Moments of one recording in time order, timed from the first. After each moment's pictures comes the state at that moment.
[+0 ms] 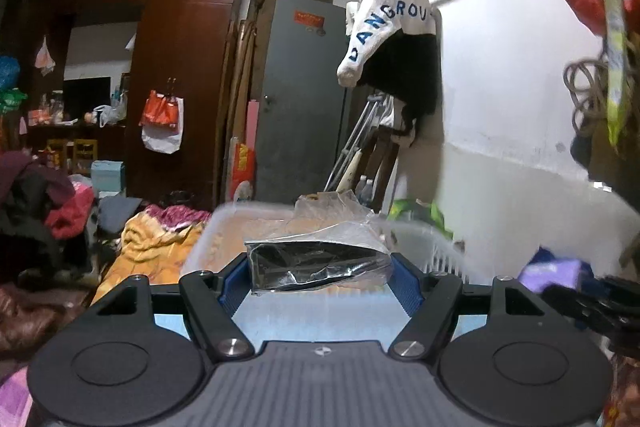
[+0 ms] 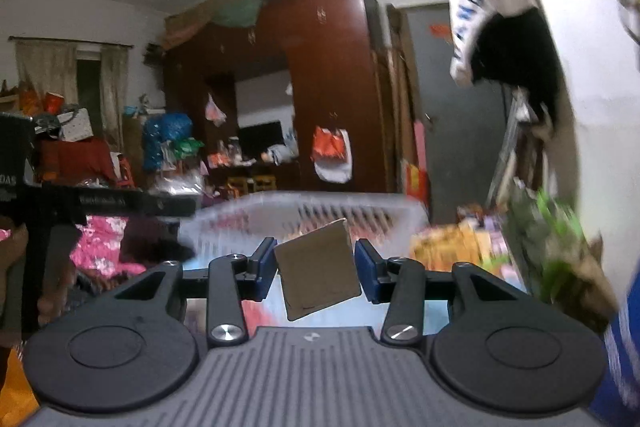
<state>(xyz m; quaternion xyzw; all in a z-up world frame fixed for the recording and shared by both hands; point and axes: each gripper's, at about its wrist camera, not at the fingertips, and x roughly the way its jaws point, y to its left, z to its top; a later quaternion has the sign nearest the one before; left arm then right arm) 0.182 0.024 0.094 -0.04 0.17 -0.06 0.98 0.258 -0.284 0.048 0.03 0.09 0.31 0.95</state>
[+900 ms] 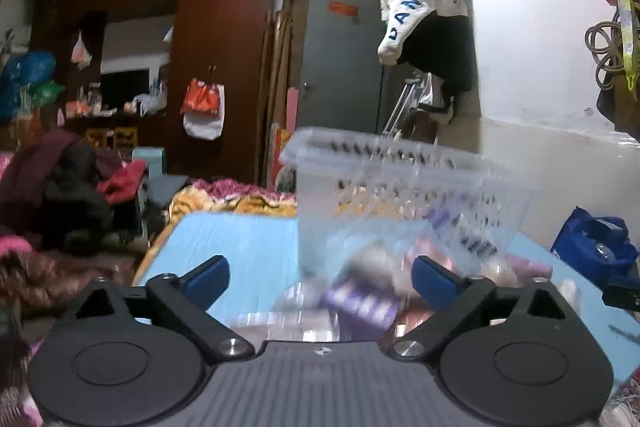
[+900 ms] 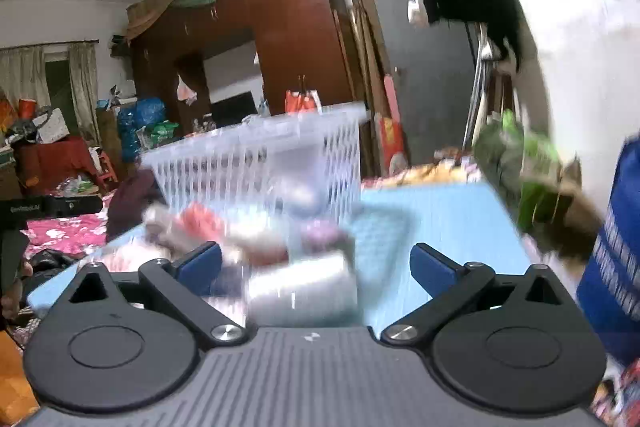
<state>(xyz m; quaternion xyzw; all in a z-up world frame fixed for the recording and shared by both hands) 0.102 0.068 0.009 -0.05 0.16 -0.01 0.99 0.243 -0.335 -0.032 0.06 0.14 0.28 0.95</state>
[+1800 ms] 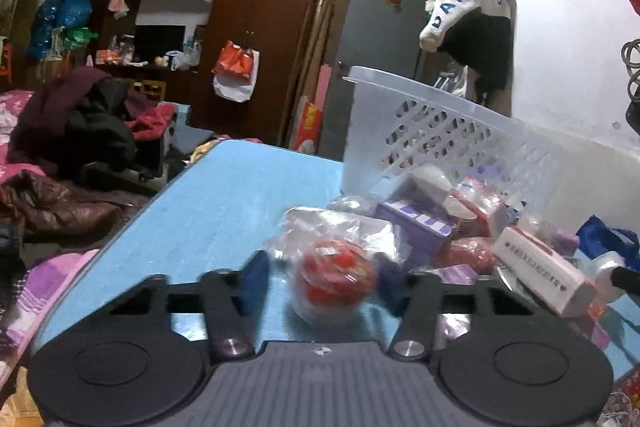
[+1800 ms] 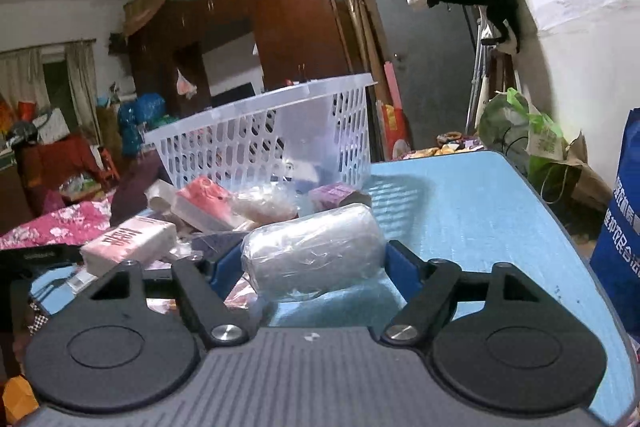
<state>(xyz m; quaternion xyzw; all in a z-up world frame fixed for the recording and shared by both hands) 0.081 0.099 -0.045 -0.11 0.18 0.03 0.98 0.235 -0.325 -0.059 0.06 0.16 0.28 0.95</state>
